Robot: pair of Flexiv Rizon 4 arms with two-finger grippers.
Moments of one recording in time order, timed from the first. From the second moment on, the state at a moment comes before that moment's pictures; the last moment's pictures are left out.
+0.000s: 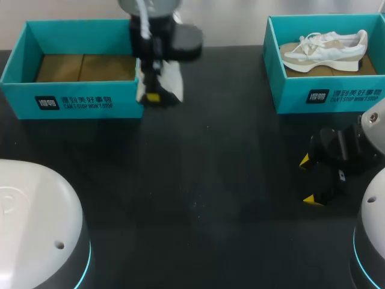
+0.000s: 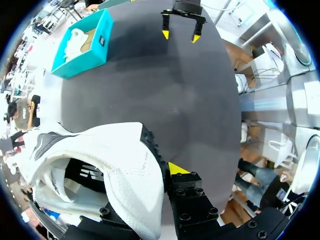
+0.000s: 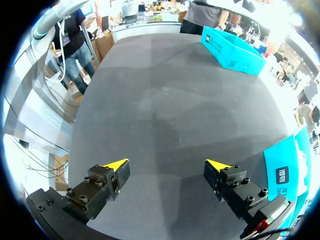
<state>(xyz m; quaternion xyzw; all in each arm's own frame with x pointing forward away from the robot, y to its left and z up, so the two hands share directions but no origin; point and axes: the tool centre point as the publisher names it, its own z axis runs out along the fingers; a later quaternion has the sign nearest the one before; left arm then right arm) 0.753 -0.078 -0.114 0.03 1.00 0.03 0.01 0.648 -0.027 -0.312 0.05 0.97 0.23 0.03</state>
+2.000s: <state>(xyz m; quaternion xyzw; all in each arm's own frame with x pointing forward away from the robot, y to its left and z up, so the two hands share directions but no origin) 1.040 0.228 -0.125 0.00 1.00 0.04 0.05 0.648 -0.027 -0.312 0.05 0.97 0.23 0.03</state>
